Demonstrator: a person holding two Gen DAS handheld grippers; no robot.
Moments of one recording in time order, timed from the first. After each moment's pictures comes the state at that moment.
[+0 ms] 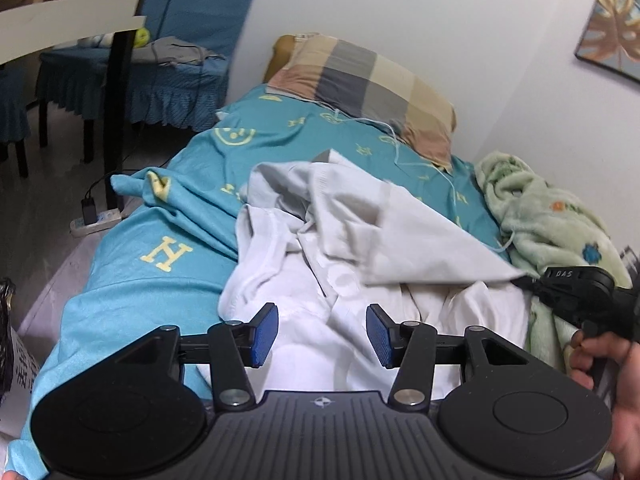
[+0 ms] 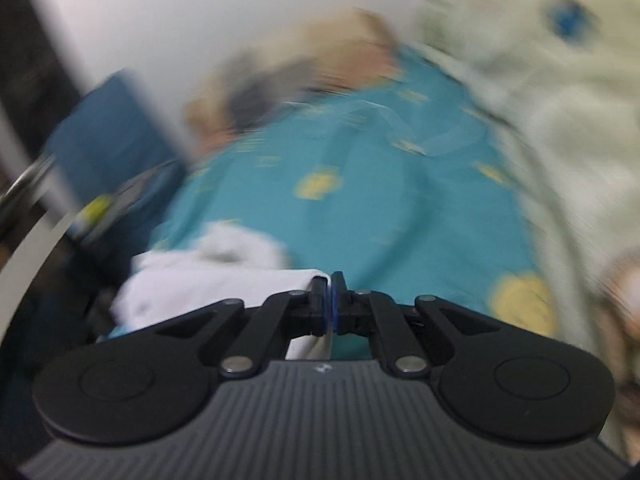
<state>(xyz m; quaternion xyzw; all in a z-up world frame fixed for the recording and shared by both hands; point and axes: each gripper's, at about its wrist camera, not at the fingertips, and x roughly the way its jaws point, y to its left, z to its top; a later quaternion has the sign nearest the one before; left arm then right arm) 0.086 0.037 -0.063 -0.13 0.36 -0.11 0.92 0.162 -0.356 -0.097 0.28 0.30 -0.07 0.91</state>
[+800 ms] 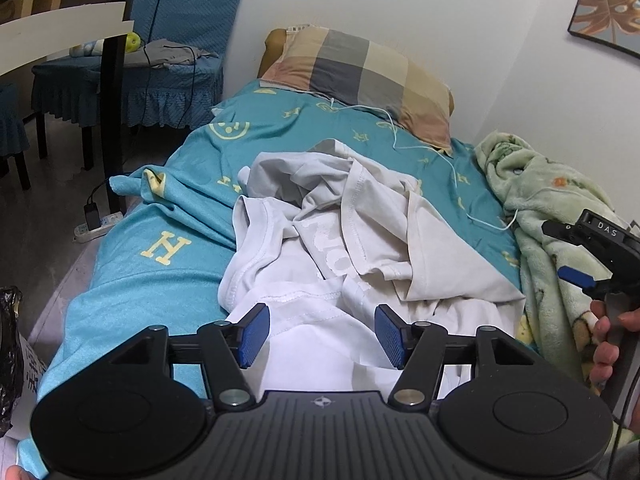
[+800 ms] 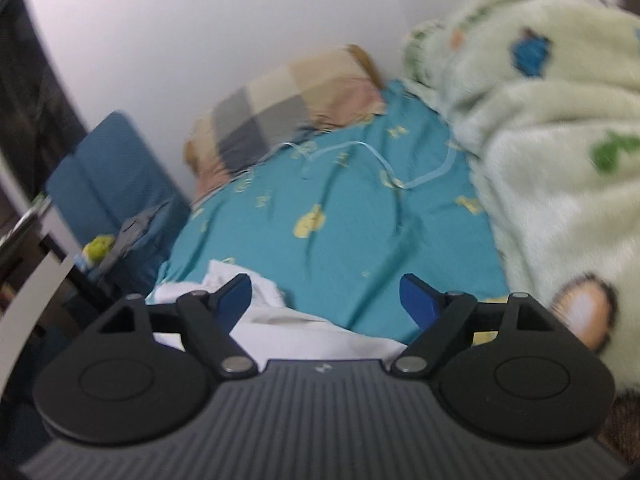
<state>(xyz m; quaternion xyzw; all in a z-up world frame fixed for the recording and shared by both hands) 0.078 0.031 -0.062 -0.11 0.37 -0.10 0.92 0.138 -0.349 -0.067 0.25 0.23 -0.04 0.94</state>
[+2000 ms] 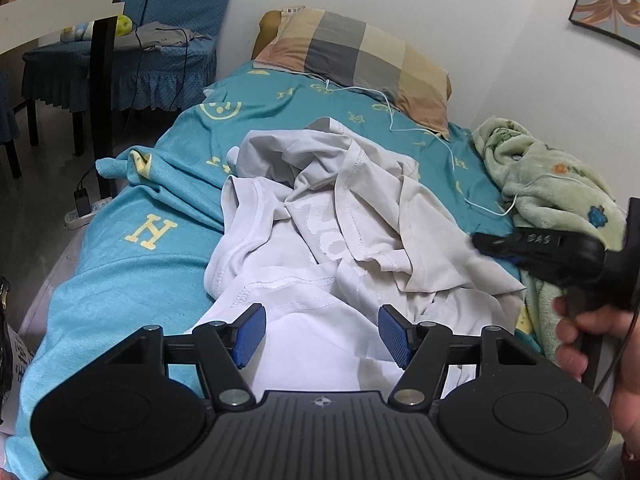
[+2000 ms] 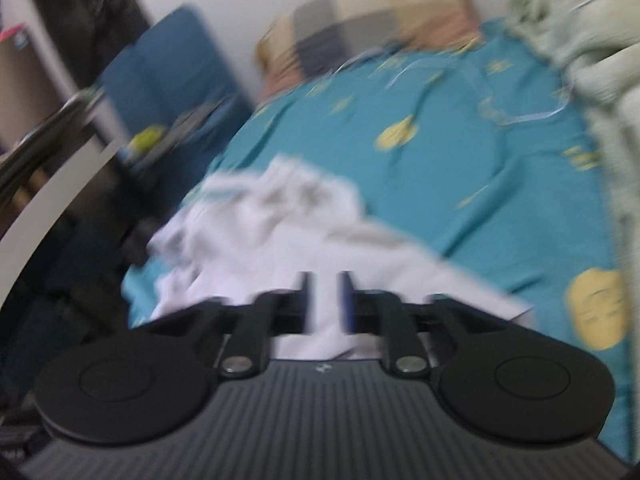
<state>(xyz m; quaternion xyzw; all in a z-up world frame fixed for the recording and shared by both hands) 0.092 0.023 -0.077 -0.11 0.39 -0.12 0.91 0.185 -0.297 -0.107 0.19 0.35 0.10 0.91</state>
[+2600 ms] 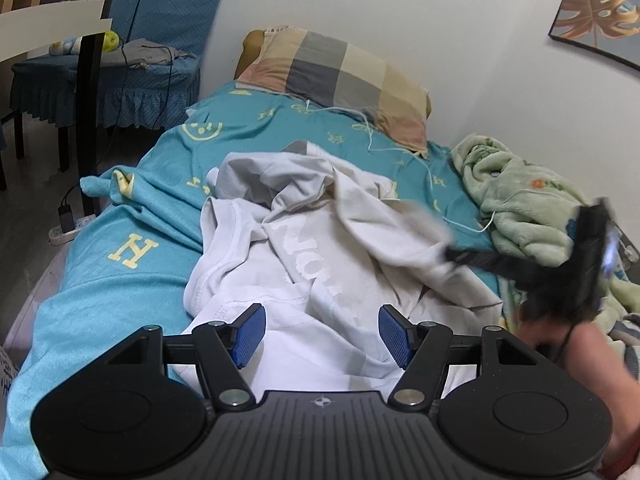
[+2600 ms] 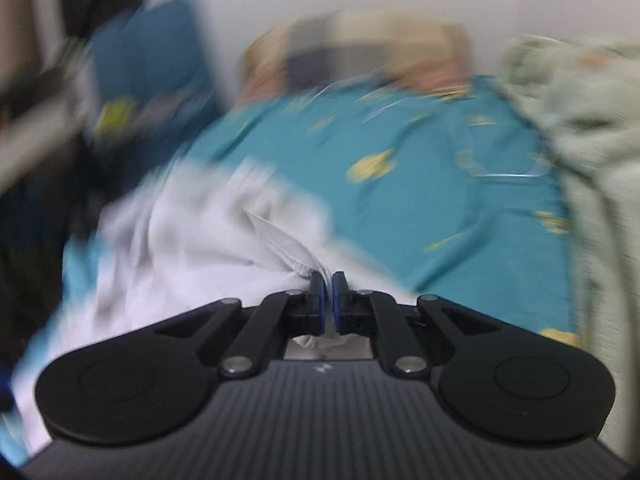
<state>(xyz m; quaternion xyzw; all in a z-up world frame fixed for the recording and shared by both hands) 0.084 0.022 -0.068 -0.12 0.35 -0.15 0.92 0.184 -0.305 -0.095 0.12 0.29 -0.01 0.95</state>
